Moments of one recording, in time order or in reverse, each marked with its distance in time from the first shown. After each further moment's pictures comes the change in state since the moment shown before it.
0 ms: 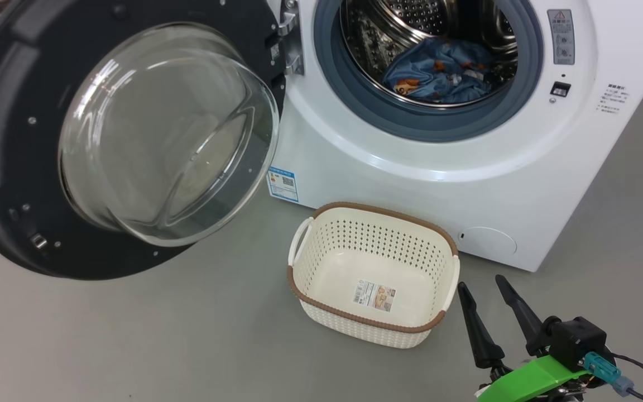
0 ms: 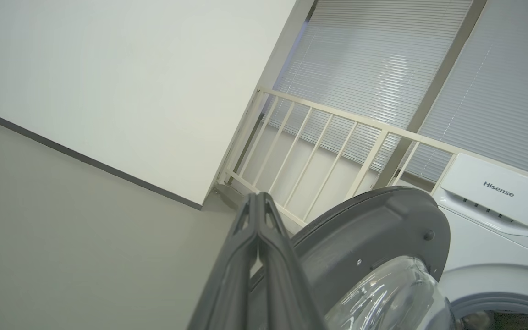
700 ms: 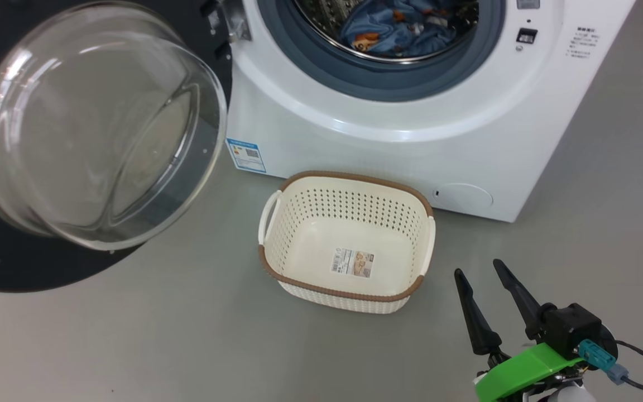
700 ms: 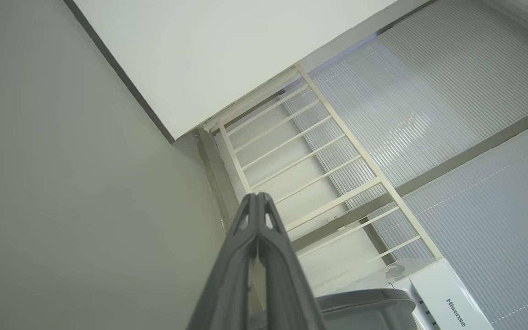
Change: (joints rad) left arm -0.404 0.183 0.229 0.485 -0.476 -0.021 0.309; right arm -0.030 -0.001 -0.001 -0.012 -0.063 0.000 0.000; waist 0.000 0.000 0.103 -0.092
